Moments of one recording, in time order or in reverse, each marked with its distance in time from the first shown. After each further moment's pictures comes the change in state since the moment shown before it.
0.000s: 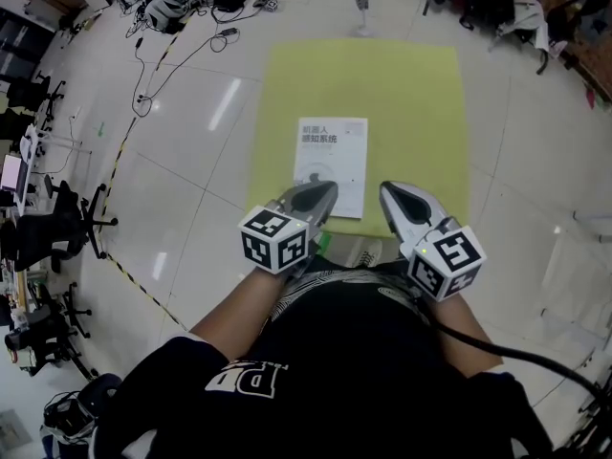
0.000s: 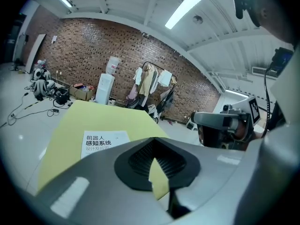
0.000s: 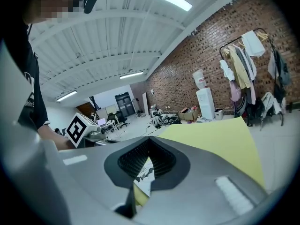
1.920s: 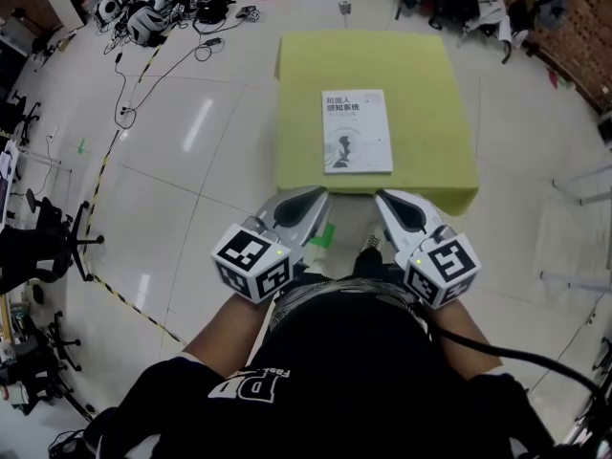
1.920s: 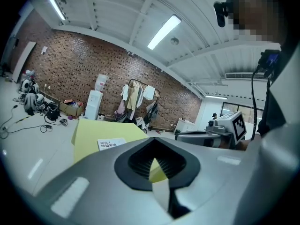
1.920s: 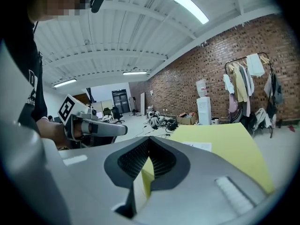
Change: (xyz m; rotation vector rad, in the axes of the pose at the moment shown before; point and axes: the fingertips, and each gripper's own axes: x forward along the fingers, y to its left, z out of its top) left arm -0.217 -0.030 -0.018 0.128 -0.150 -0.155; right arm -0.011 0.198 -0.046 -0.115 -0.015 -0.108
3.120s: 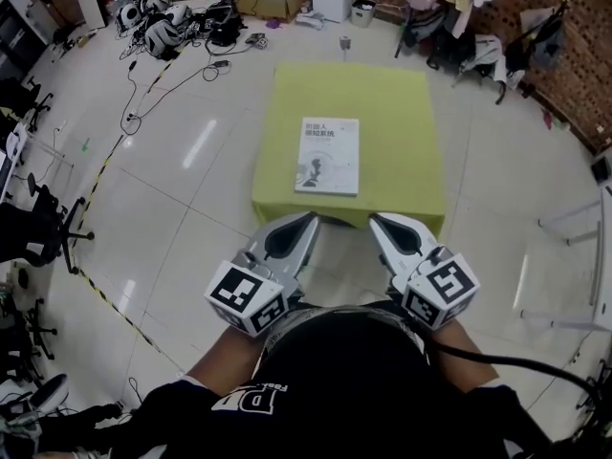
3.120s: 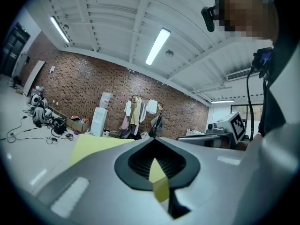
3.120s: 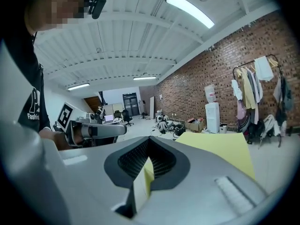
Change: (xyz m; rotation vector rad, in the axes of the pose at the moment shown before) left arm 0.011 -0.103 0.032 0.068 -0.193 0.117; right arm -0.094 -0.017 0.043 -0.030 -0.057 0.132
